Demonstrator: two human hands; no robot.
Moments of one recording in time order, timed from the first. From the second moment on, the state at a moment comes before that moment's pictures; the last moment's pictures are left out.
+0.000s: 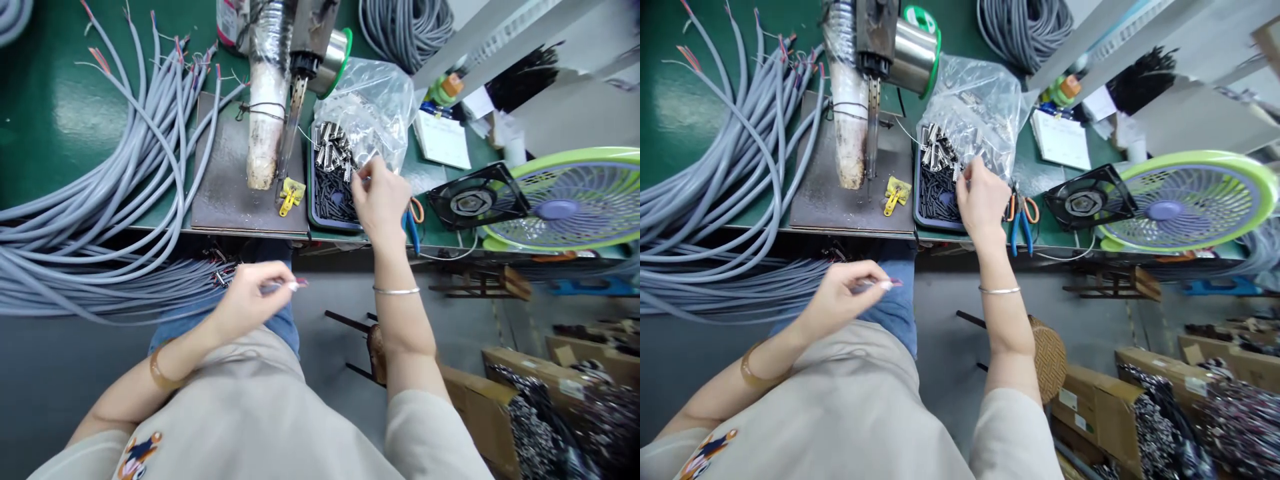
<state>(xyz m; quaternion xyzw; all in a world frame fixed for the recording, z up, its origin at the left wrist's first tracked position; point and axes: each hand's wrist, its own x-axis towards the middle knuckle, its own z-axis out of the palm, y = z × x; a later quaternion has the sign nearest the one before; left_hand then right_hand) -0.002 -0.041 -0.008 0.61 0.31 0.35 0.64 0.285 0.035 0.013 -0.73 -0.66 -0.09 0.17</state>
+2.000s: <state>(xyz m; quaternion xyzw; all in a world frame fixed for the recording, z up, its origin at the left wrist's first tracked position) -0.002 -0.001 -0.011 0.40 0.39 0.48 0.68 0.166 -0.048 -0.019 -0.56 -0.63 0.00 0.54</state>
